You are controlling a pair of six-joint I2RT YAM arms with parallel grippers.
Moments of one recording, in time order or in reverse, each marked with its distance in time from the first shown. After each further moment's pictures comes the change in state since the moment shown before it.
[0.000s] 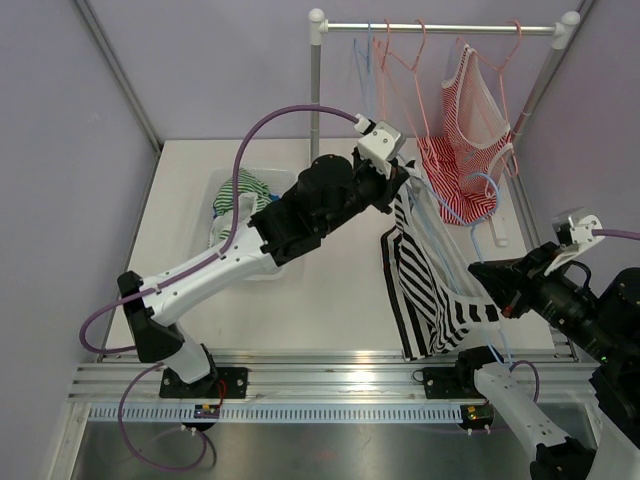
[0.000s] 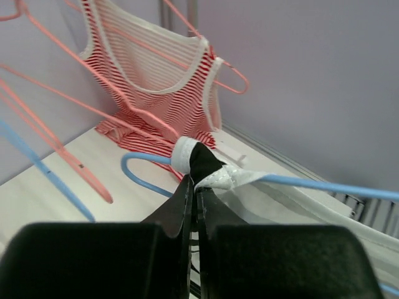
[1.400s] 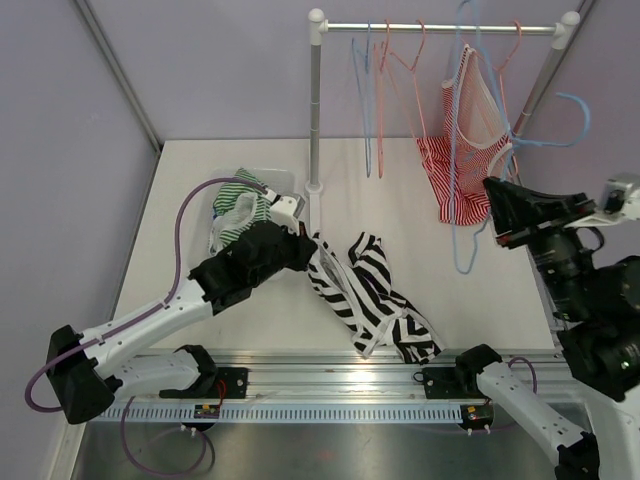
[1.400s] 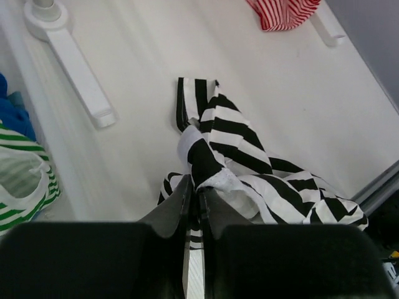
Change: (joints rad) left arm 0.189 -0.526 -0.853 -0.067 -0.036 -0.341; right arm 0.229 -0.062 -0.427 0.913 0.377 0.126
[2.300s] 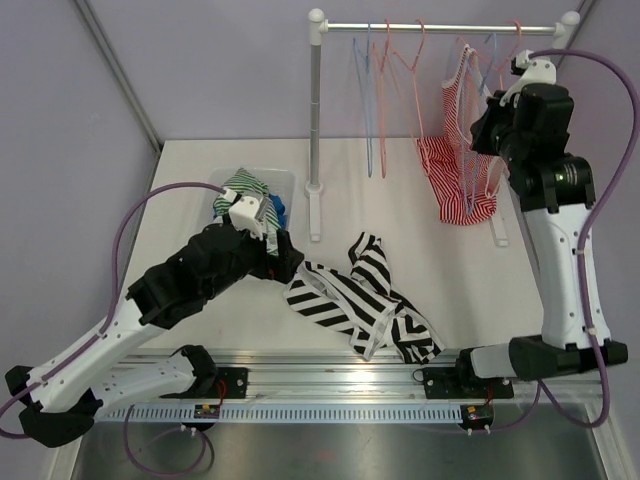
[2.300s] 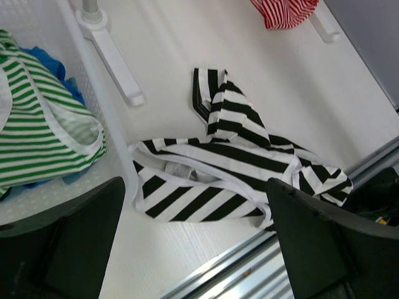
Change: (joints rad) left arm -0.027 -0.200 0.199 -0.431 -0.059 0.013; right arm -0.300 0.719 0.562 -0.484 0.123 -0.130
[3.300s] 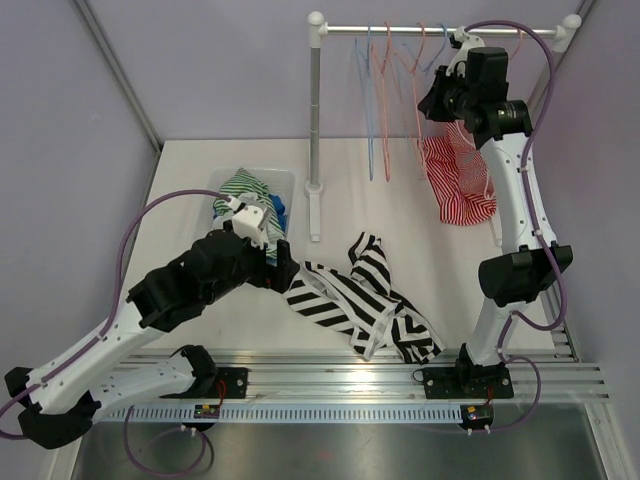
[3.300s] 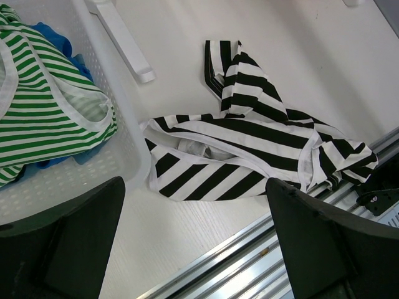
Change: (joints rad) left arm -0.009 -0.037 -0.036 -0.071 0.005 0.037; right arm 0.002 0.549 0.421 0.014 -0.290 0.008
